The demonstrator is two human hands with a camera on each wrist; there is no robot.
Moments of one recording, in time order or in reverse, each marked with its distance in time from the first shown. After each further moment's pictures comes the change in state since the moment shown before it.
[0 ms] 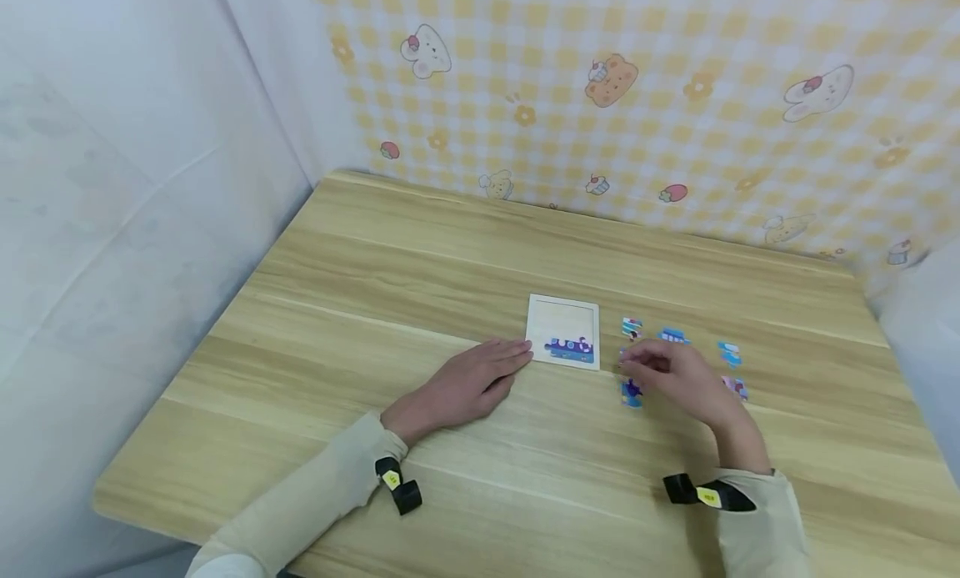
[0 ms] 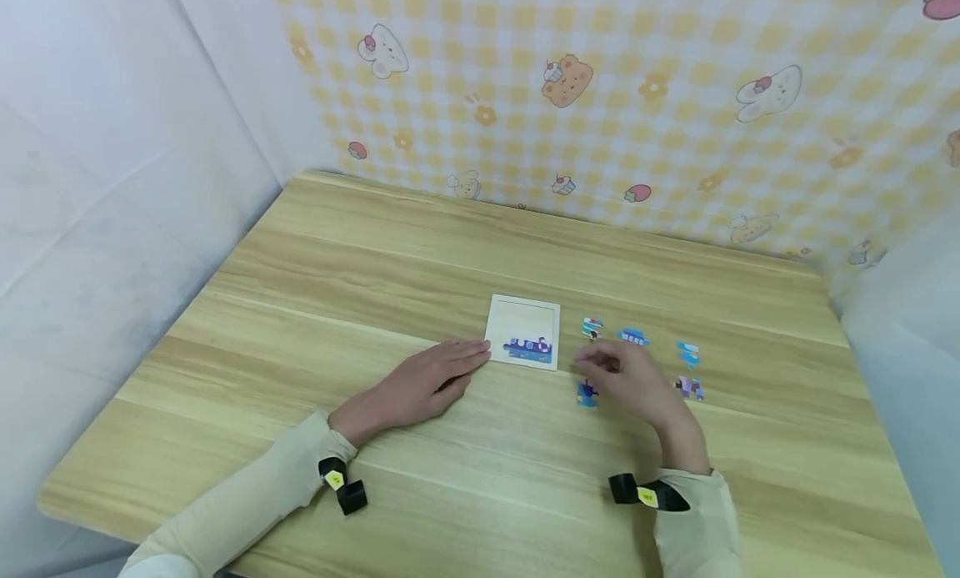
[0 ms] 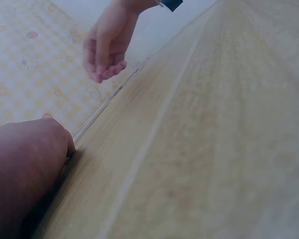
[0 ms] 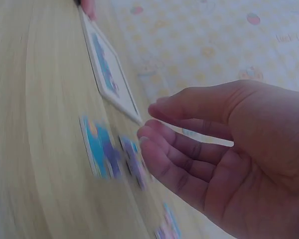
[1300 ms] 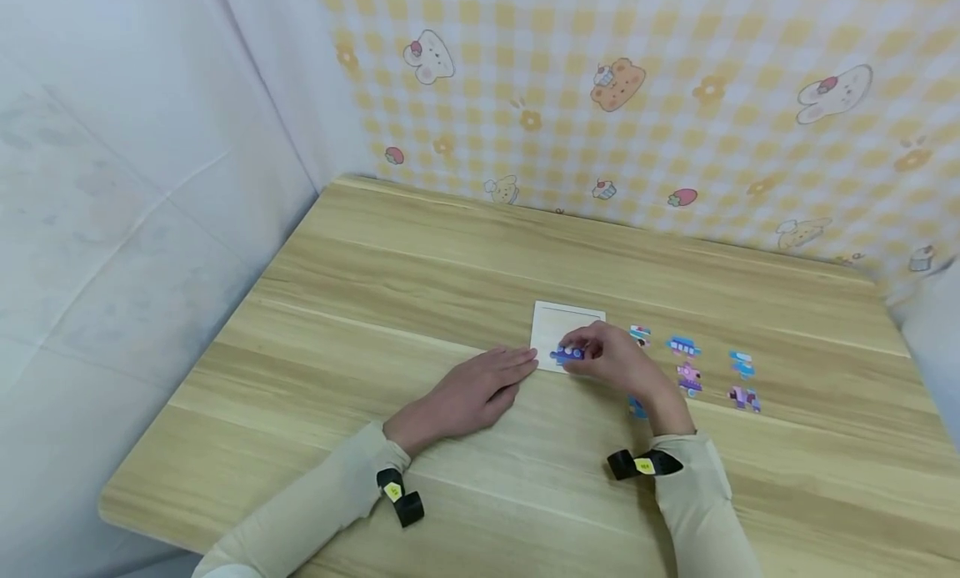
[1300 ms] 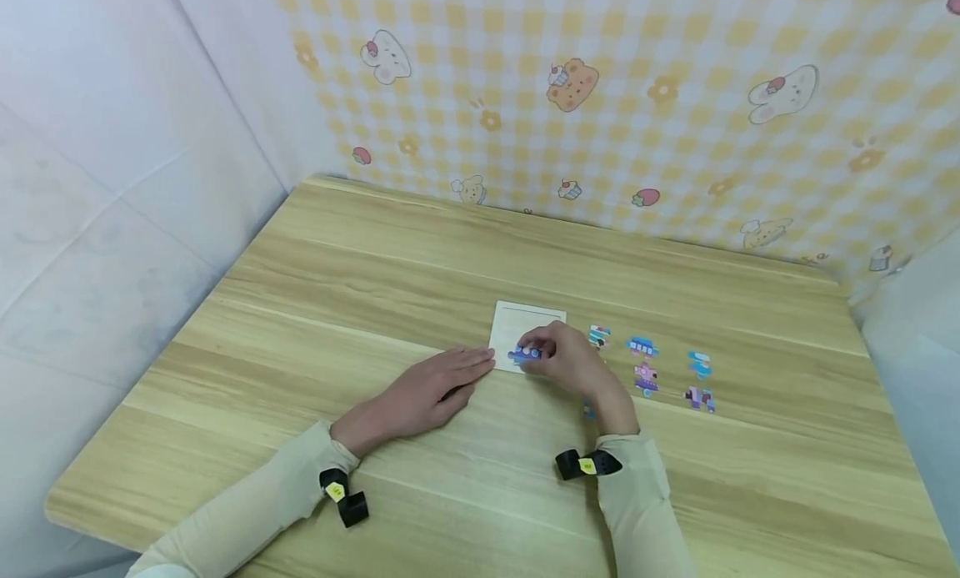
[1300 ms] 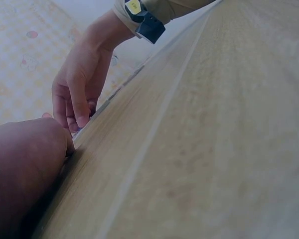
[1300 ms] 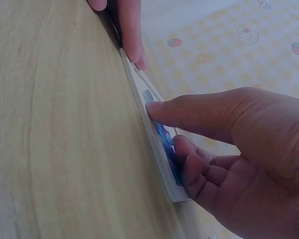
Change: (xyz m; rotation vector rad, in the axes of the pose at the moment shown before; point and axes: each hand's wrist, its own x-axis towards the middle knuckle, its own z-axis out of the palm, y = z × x) left_hand 0.001 0.001 -0.002 0.004 -0.033 -0.018; right_hand 0.072 -0.015 0.047 -0.042 -0.074 -0.071
